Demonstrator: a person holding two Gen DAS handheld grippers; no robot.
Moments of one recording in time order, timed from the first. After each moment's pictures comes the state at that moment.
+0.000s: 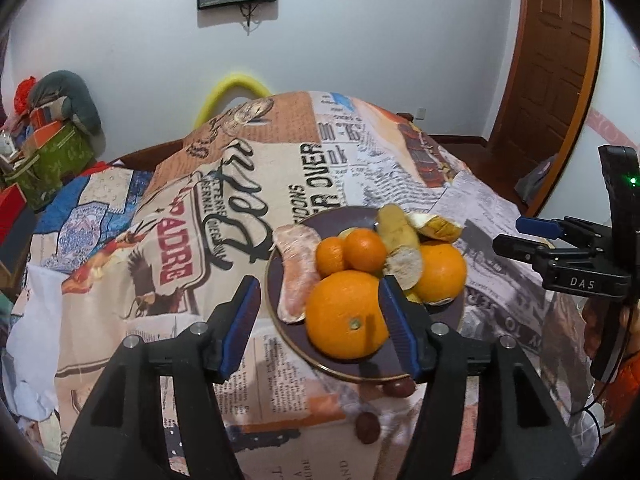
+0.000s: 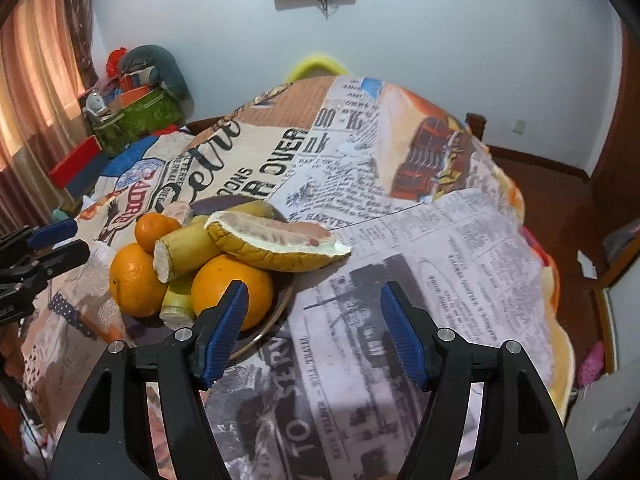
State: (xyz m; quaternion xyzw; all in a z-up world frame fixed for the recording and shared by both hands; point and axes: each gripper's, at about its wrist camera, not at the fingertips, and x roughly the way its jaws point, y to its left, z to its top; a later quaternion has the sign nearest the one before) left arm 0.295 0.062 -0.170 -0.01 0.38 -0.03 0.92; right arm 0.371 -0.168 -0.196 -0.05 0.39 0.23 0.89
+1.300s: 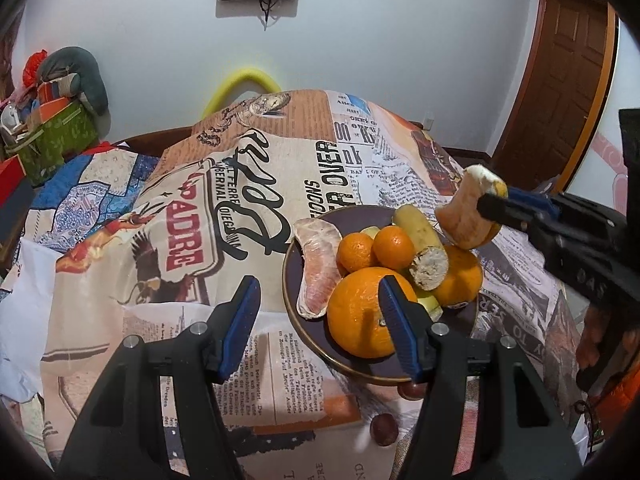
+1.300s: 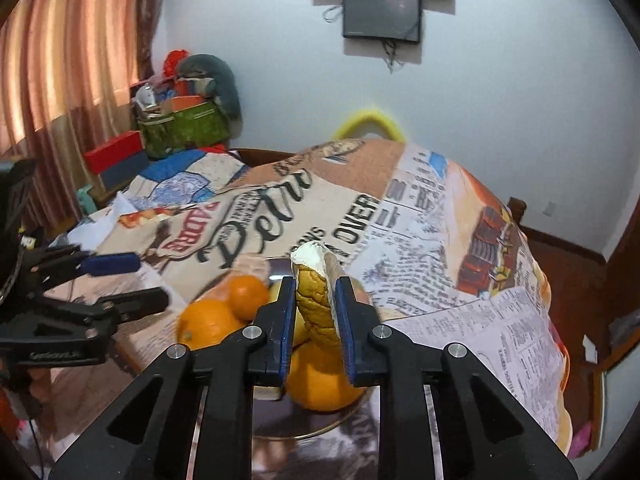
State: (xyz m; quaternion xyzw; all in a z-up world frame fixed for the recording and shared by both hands) left arm 0.291 0.085 -0.176 -0.05 0.38 -0.03 0.93; right arm 0.342 -0.091 -0.163 -0.12 0.29 0.30 0.90
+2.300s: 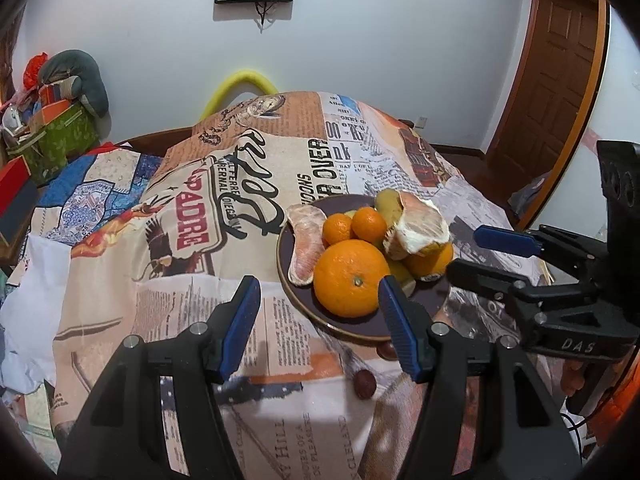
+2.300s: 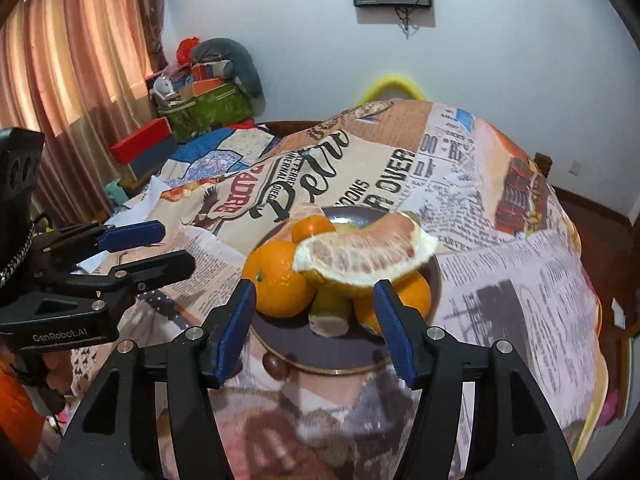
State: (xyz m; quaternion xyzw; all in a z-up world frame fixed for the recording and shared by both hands) left arm 0.251 0.076 -0.159 -0.04 0.38 -0.03 0.92; right arm 0.309 -0.097 -0.176 -0.07 0.36 0.32 0.87
